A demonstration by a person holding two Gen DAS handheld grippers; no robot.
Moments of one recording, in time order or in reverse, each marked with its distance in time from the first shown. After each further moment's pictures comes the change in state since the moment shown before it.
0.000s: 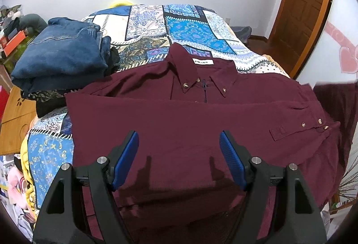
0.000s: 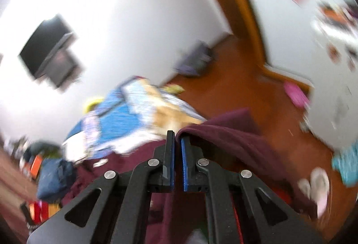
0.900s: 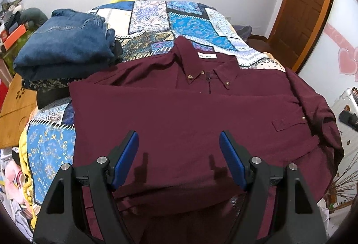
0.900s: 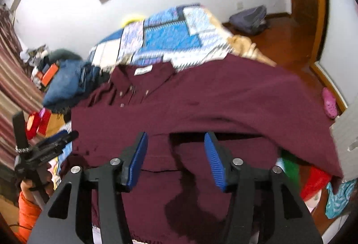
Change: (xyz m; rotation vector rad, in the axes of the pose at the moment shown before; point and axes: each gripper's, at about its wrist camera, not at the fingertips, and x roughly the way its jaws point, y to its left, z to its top) left arm -0.002 0.008 -0.012 -0.011 0.014 -0.018; right arm 0.031 0.092 -0.099 -0.320 0.383 0.105
